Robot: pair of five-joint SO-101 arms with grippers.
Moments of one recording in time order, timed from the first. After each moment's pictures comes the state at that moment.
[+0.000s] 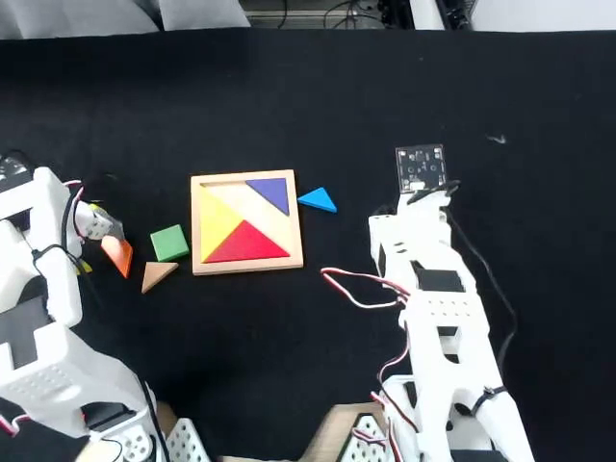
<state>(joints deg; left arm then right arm) -30.2 10.3 17.3 69.2 25.7 1.4 -38.5 70.4 20.2 8.3</state>
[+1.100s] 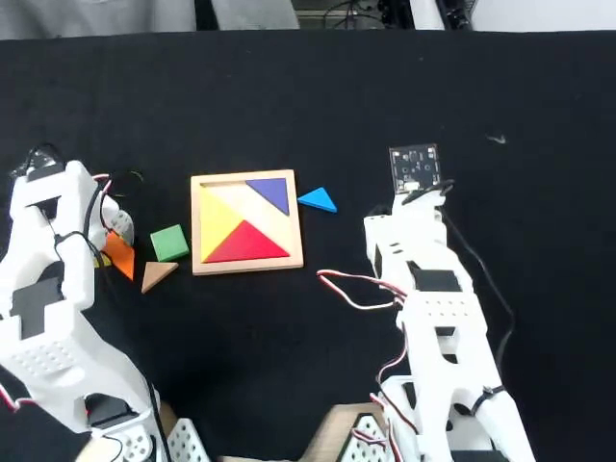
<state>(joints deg) -24.3 16.5 13.8 67.0 30.2 0.0 -38.5 70.4 20.2 8.3</state>
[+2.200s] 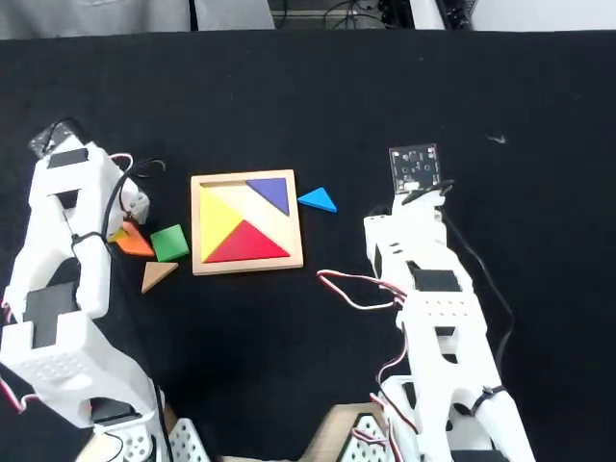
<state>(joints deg) -17.9 13.8 12.4 64.8 32.7 0.0 -38.5 70.4 20.2 8.3</state>
